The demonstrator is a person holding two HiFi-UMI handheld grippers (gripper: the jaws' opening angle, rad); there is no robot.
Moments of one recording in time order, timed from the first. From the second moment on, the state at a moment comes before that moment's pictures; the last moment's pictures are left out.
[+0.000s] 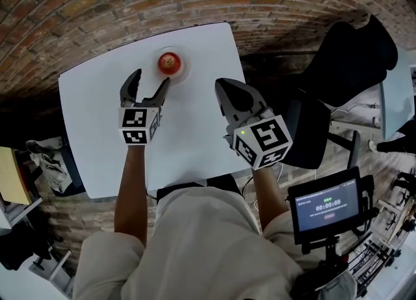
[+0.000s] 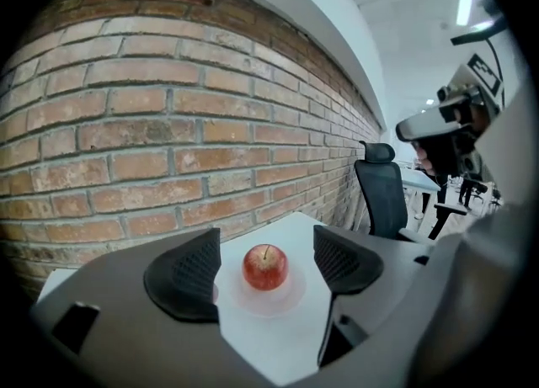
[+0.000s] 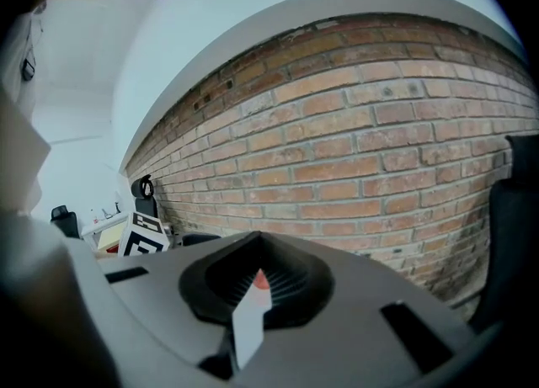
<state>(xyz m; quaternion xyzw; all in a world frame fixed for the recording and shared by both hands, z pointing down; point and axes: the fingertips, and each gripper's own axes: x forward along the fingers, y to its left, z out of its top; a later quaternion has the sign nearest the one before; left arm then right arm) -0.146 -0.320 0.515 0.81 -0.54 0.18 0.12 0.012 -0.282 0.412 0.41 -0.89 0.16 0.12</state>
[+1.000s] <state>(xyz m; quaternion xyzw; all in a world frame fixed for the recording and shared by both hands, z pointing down) -0.177 -0.238 0.354 0.79 -0.61 0.09 -0.02 -0.030 -0.263 0.313 0.36 -0.93 0.04 0.07</state>
